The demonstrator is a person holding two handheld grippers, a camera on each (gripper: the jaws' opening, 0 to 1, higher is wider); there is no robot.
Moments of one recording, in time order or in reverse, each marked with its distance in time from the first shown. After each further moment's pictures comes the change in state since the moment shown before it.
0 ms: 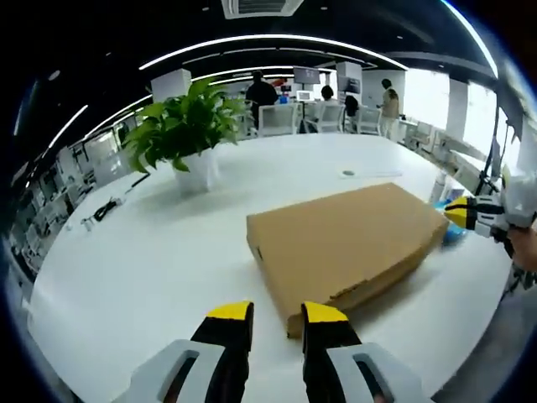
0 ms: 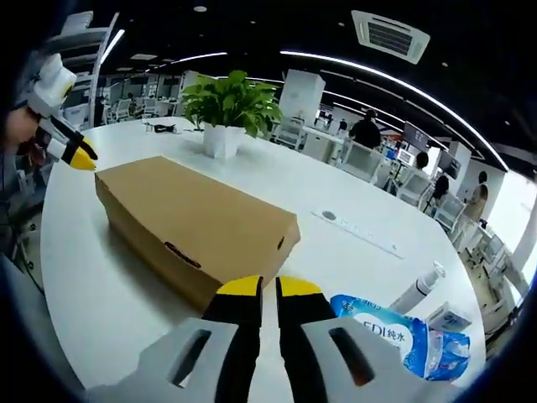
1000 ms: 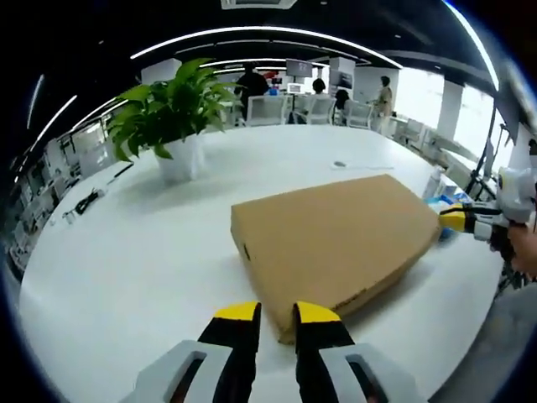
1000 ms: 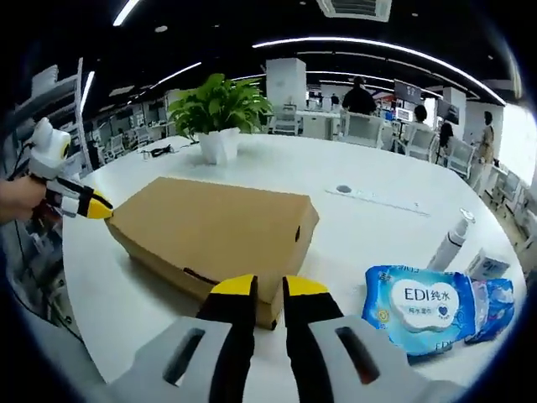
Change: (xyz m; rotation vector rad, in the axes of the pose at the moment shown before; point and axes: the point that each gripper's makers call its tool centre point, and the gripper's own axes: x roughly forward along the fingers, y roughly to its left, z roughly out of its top) left arm 0.031 -0.010 -0.014 -0.003 0.064 -0.112; right arm 0.009 0.018 -0.010 0.296 0.042 0.091
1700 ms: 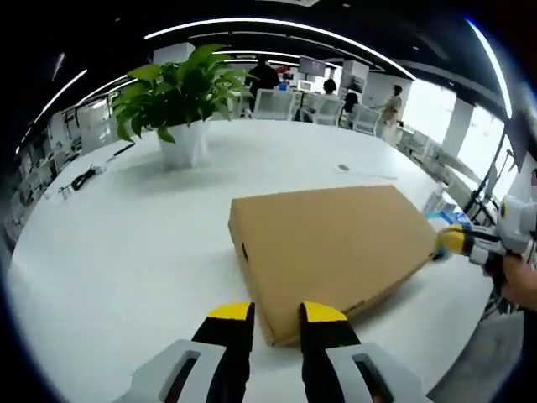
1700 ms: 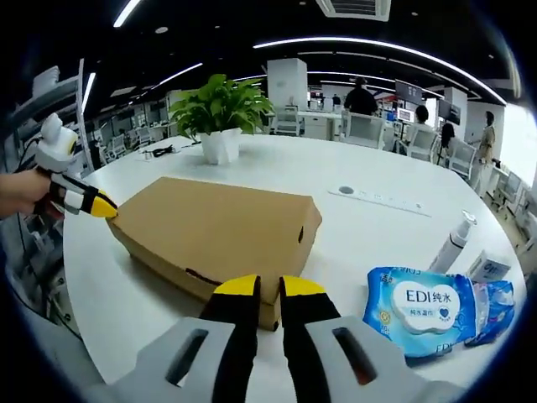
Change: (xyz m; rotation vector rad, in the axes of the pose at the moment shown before) left arm 0.000 -0.008 -0.002 -0.134 0.031 -0.033; right arm -0.001 0.002 0.001 -0.032 -0.004 -0.005
